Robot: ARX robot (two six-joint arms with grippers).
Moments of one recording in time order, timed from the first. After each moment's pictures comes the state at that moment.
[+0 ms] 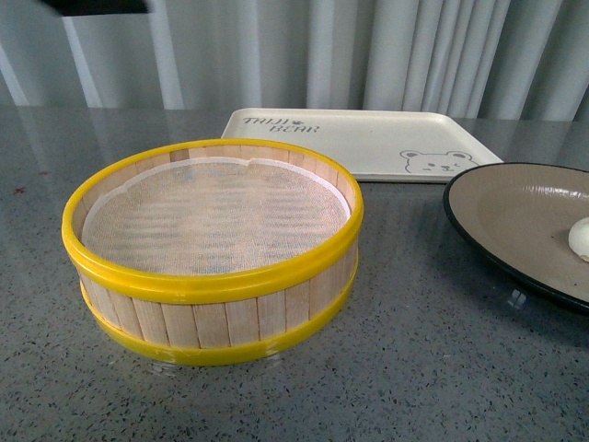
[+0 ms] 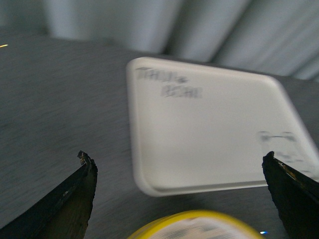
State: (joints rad) left arm -0.18 1.72 1.46 -0.13 0.02 -0.29; right arm 0.00 0.00 0.01 0.00 0.00 0.00
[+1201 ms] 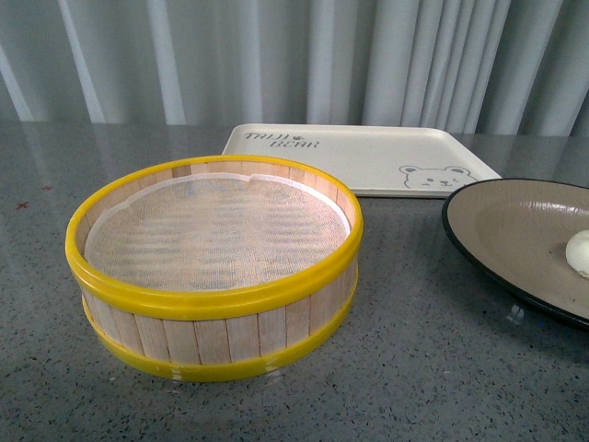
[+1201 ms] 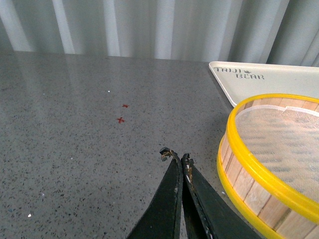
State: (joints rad) left arm 0.00 0.91 0.14 0.76 0.00 -0.01; right arm 0.00 0.00 0.01 0.00 0.00 0.00
